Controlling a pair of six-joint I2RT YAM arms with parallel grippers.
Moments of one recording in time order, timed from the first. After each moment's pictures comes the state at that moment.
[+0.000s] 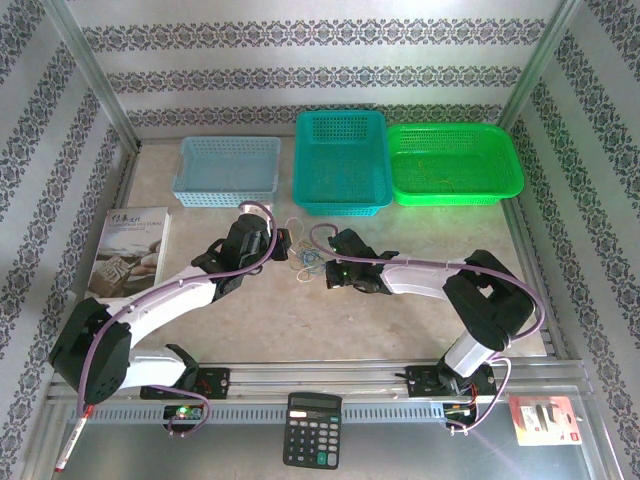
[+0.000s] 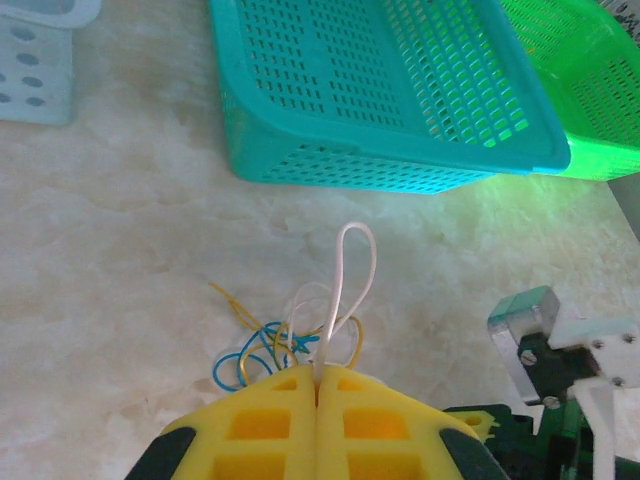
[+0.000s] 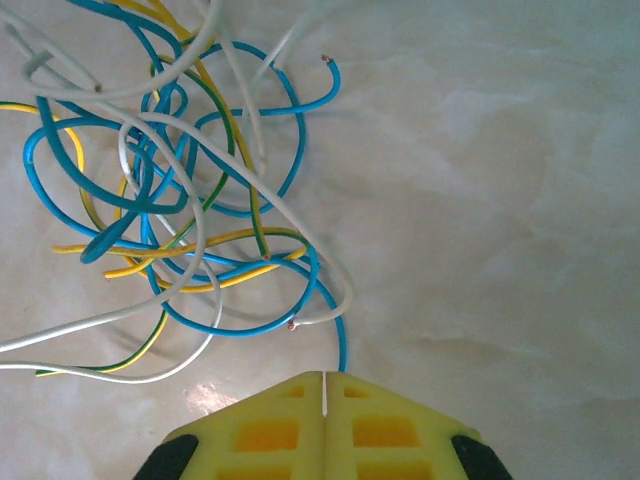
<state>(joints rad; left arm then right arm) -0.59 1.28 0.71 0.03 -0.05 -0.61 0.76 1.63 0.78 -0.10 -0.02 0.54</state>
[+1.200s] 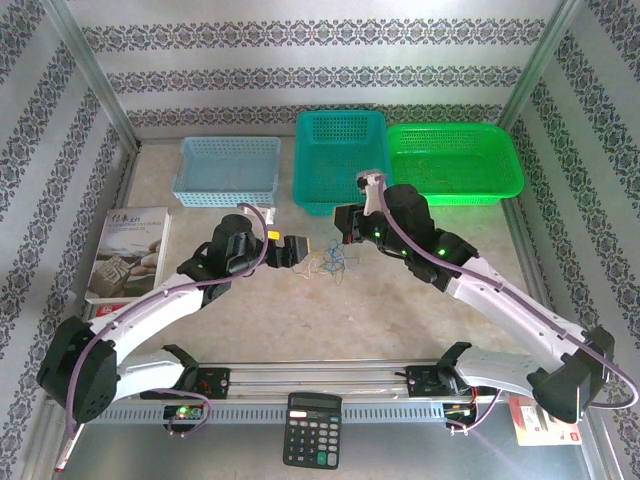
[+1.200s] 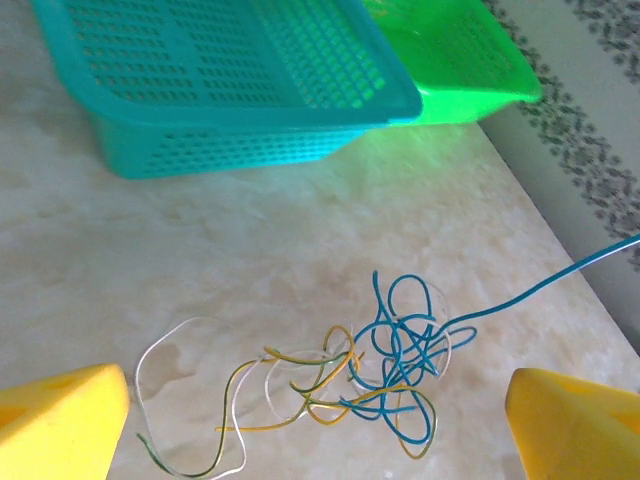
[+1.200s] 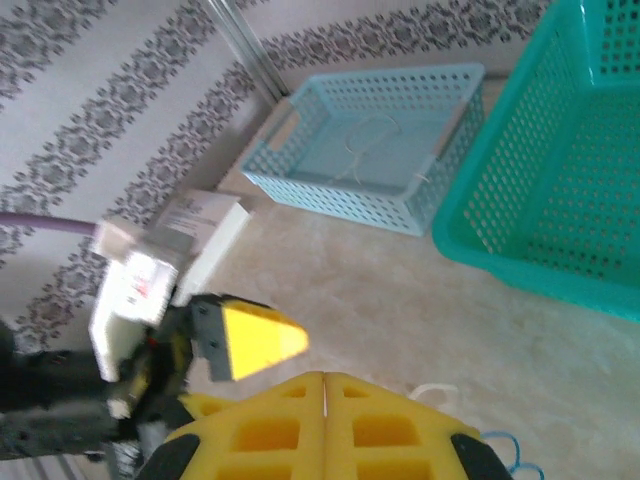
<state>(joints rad) -0.55 1.18 0.67 0.06 0.25 -0.48 0.70 1.13 1.06 -0.30 -0.11 0.49</state>
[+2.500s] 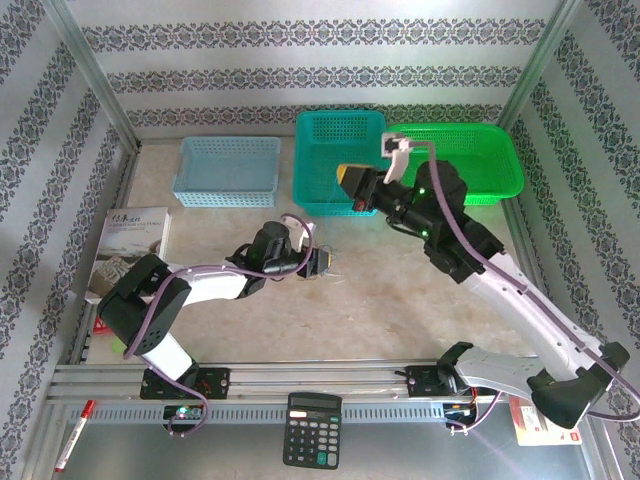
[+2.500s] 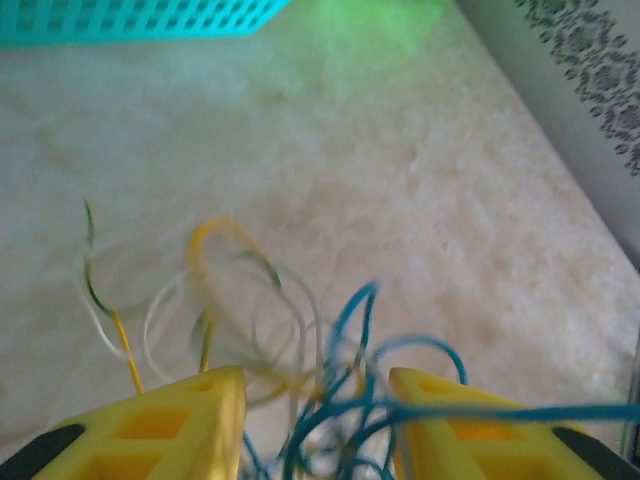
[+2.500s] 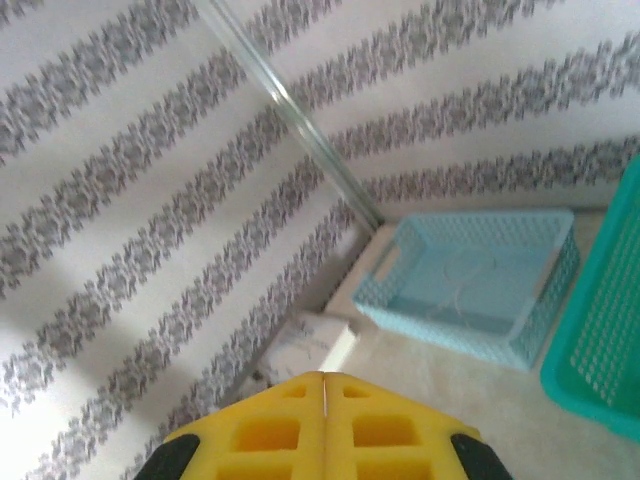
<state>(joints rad) -0.64 1.62 0.67 0.40 0.34 -0.48 0.62 1.11 1.24 -0.18 -0.20 0.63</state>
